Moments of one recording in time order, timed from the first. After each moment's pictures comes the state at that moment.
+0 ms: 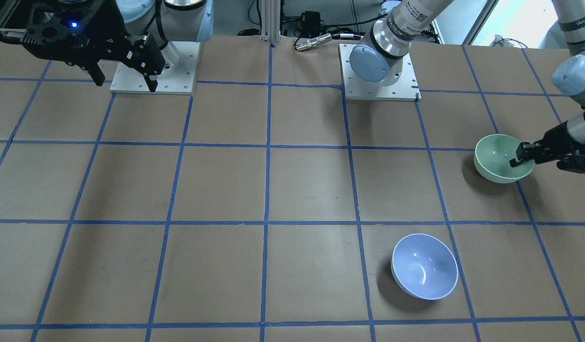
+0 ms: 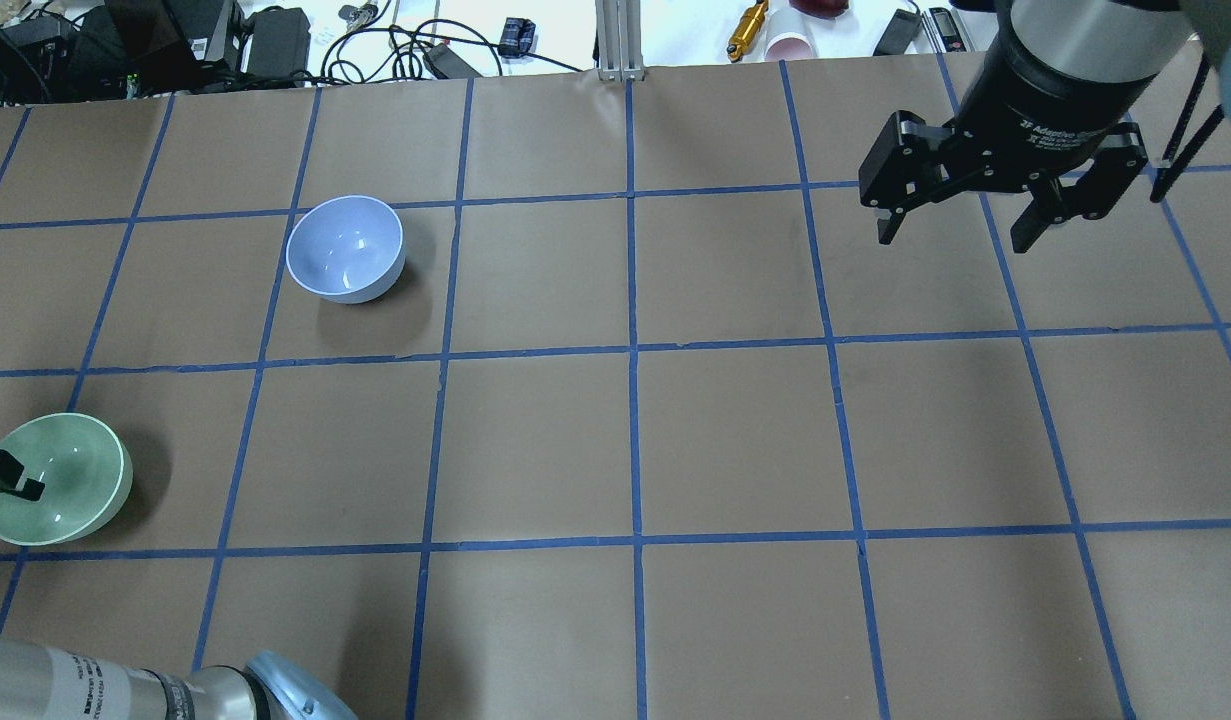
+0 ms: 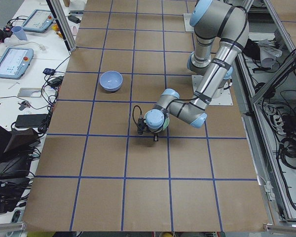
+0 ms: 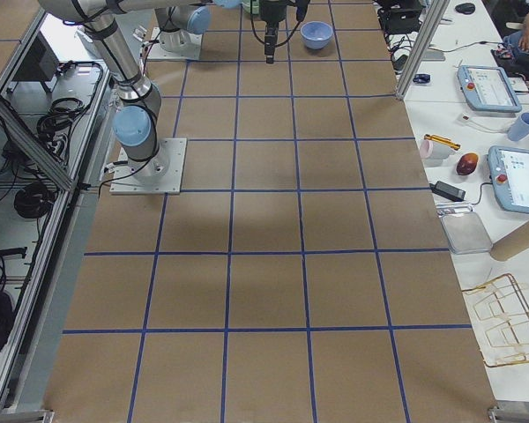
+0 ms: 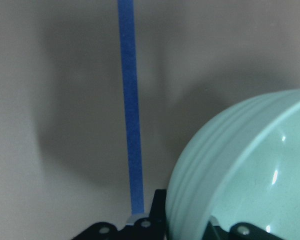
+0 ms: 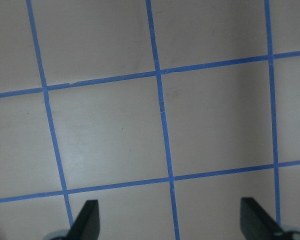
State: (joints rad) left arm -0.57 -1.93 -1.89 -1.13 1.53 1.04; right arm 1.58 -1.67 1.55 -1.46 -1.56 0.13
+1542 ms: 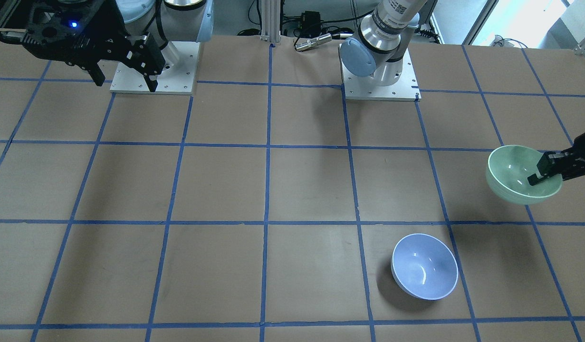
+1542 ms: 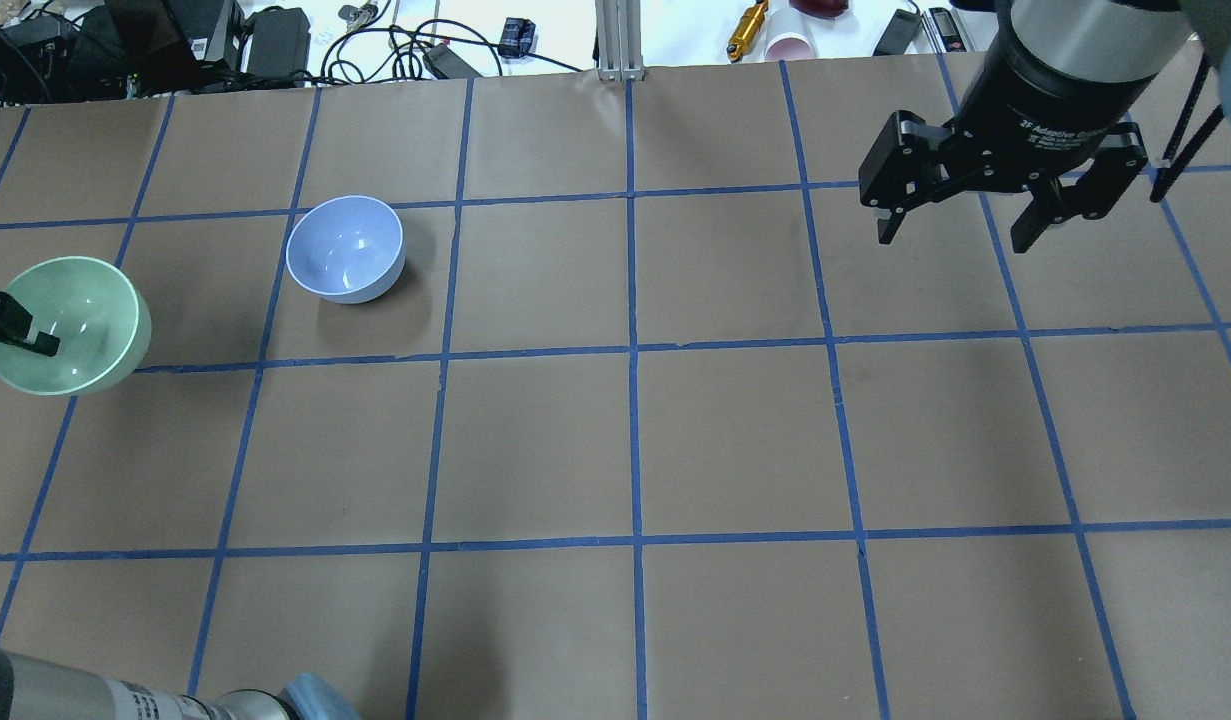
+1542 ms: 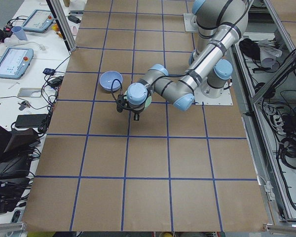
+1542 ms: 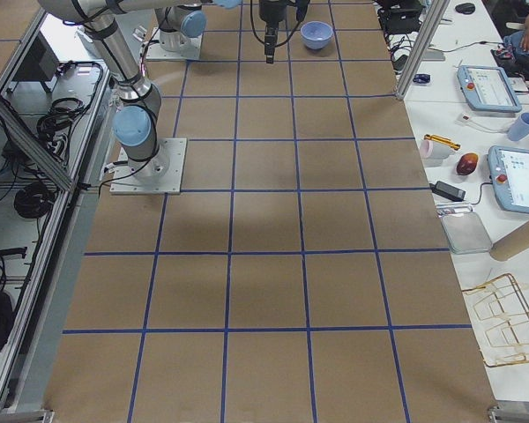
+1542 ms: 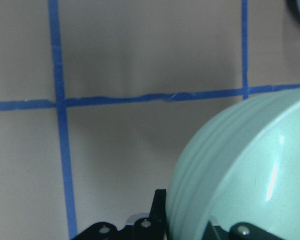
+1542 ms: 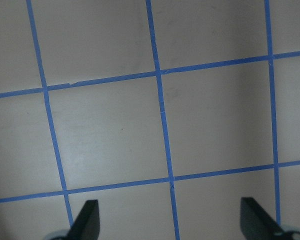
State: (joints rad) left arm -0.81 -1.84 -1.63 -1.40 1.35 0.81; right arm 1.58 -1.67 1.55 -1.46 -1.56 0.13
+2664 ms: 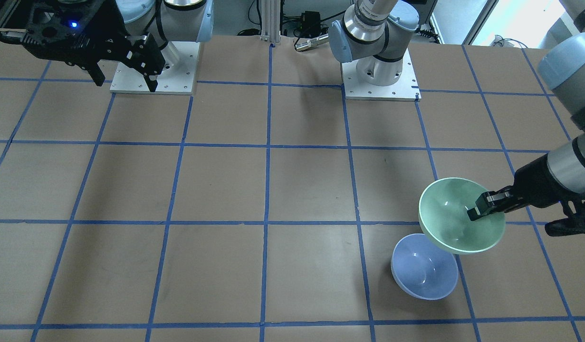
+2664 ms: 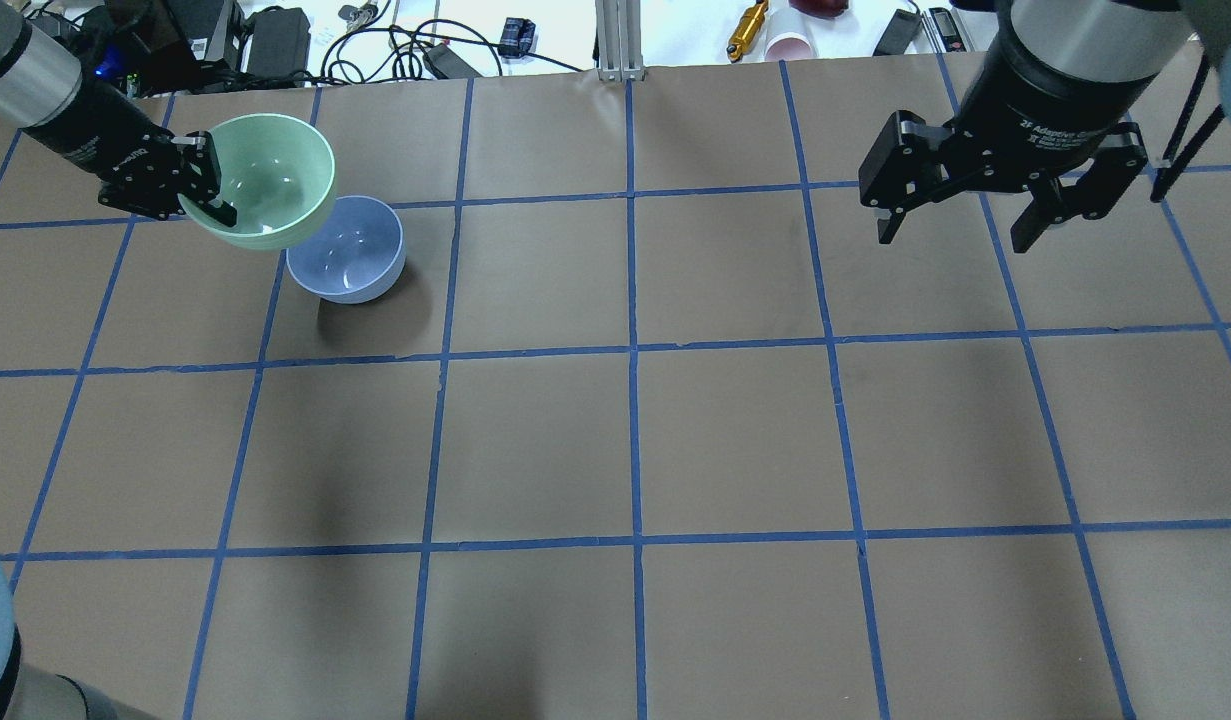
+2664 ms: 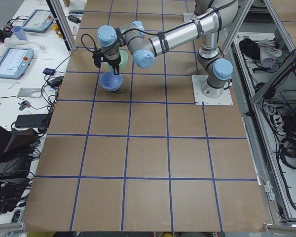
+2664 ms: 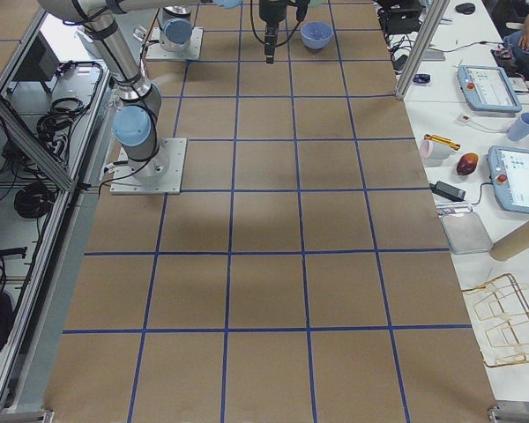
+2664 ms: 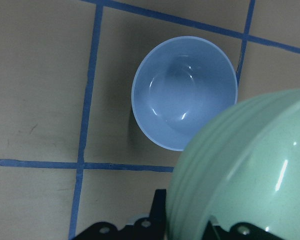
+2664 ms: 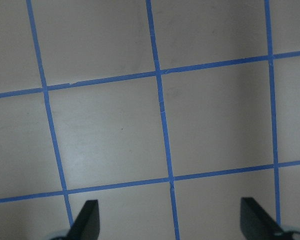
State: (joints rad) left arm -1.18 -1.90 -1.46 -1.45 1.32 0.20; right arm 1.58 -1.67 1.55 -1.46 -1.56 0.13
